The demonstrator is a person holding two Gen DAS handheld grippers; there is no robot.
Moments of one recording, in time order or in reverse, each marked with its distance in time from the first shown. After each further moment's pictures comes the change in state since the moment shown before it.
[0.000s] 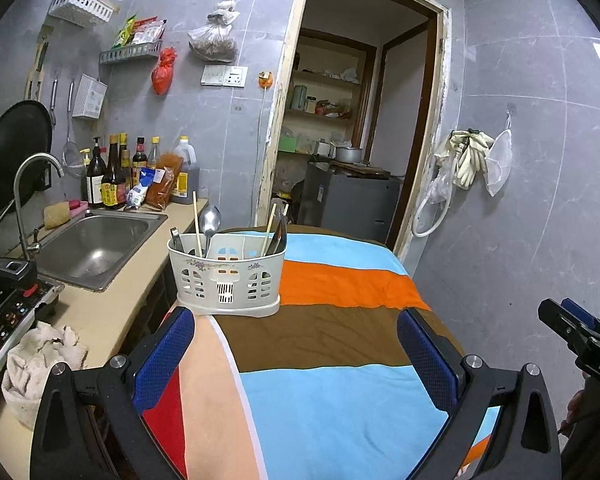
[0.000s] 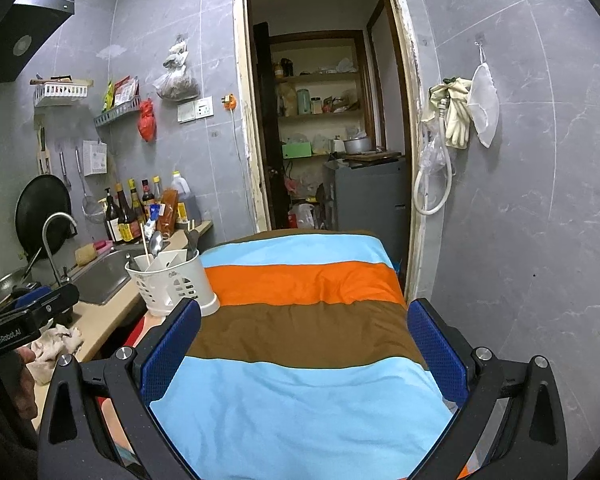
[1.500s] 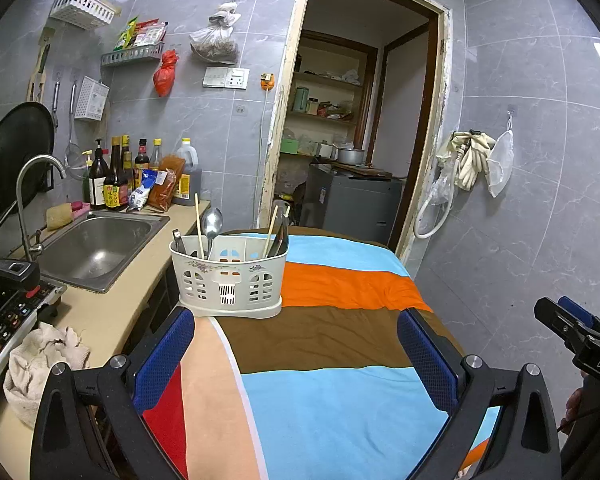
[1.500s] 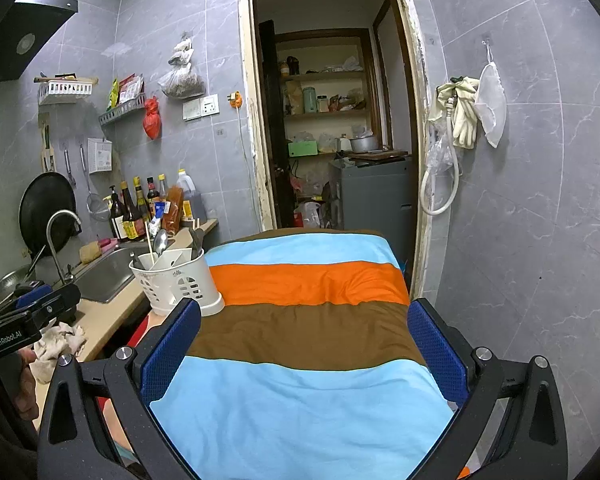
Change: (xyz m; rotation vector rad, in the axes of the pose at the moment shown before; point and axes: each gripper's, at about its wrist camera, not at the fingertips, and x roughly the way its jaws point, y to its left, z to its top) left arm 0.001 -0.003 0.003 0.007 -0.007 -0.002; right arm 0.002 0.007 -0.003 -0.006 0.000 0.012
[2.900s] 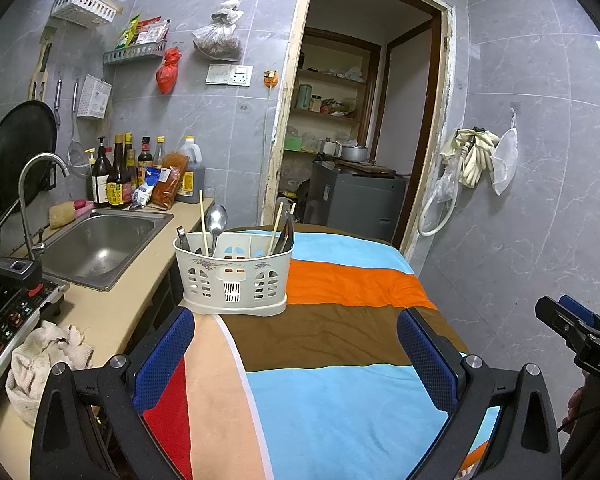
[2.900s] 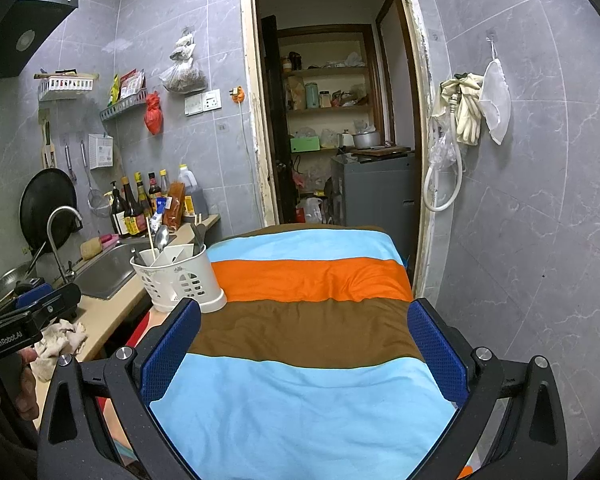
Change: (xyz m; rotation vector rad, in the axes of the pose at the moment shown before) left arm 0.001 0.006 0.000 -0.003 0.006 0.006; right arm 0.000 0.005 0.000 -0.001 0.007 0.000
